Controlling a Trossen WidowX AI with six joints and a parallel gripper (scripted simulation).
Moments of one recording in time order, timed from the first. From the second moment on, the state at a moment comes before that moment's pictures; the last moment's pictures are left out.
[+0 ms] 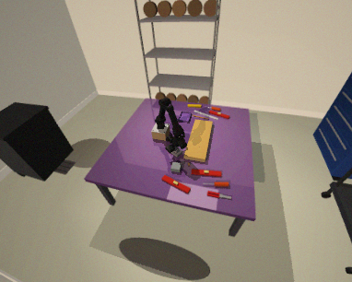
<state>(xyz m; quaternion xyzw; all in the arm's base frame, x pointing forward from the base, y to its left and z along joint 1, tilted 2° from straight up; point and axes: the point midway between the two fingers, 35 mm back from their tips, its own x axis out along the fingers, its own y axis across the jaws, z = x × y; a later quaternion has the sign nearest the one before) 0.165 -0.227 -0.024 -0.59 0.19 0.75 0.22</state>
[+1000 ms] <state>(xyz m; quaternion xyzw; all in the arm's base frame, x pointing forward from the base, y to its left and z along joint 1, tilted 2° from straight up) 0.177 -0.227 0.074 -0.64 0.07 0.76 0.11</state>
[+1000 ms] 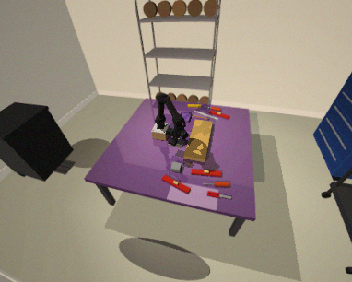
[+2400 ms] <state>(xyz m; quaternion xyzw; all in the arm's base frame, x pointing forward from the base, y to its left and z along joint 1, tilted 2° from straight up) 0.251 -0.242 0.078 -0.57 -0.41 0.55 -0.44</state>
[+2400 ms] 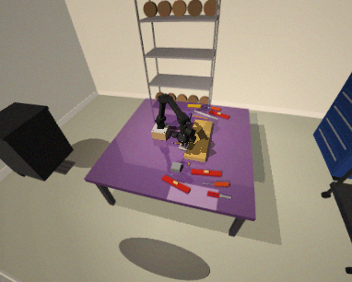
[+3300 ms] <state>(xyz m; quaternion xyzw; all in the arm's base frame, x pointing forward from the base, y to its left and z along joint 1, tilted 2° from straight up) 0.301 -0.244 0.087 -0.29 -0.58 0.27 -0.71</state>
